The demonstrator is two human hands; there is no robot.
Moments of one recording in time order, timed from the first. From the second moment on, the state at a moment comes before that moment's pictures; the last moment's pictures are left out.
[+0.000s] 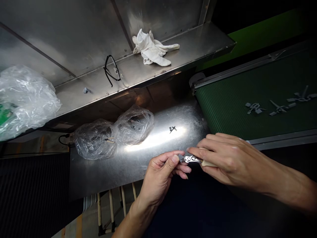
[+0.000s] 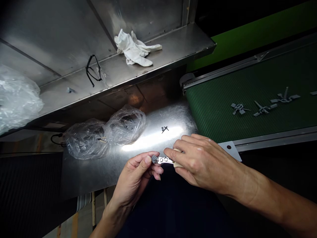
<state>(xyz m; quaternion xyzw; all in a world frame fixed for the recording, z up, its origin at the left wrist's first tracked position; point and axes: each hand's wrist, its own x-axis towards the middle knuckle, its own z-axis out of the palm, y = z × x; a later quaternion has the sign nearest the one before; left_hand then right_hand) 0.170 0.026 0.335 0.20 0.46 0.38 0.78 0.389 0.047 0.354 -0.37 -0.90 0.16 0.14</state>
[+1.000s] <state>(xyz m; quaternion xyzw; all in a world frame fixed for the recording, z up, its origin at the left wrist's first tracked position) 0.170 0.024 0.333 0.18 0.45 0.39 0.78 0.390 0.045 0.355 -0.39 -0.90 0.14 0.16</state>
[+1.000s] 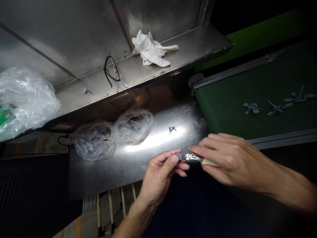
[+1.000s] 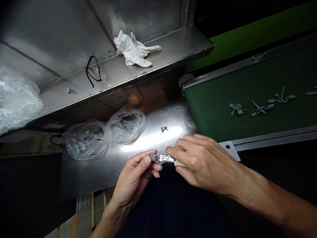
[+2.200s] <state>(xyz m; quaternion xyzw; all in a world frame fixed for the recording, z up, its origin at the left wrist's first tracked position) 0.169 0.025 0.334 0.17 0.44 0.37 0.80 0.391 0.047 0.354 -0.36 -0.92 0.10 0.14</state>
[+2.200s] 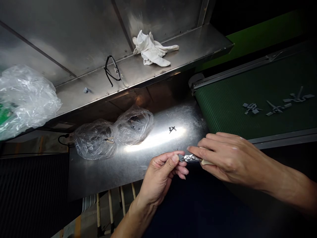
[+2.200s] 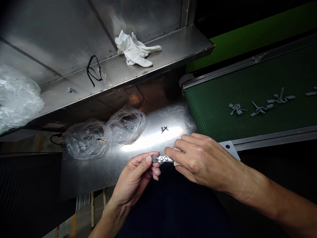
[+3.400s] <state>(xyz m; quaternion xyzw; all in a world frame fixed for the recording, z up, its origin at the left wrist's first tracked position) 0.170 0.028 0.335 0.16 0.43 0.39 0.80 0.392 0.050 0.361 -0.37 -0.91 0.13 0.16</state>
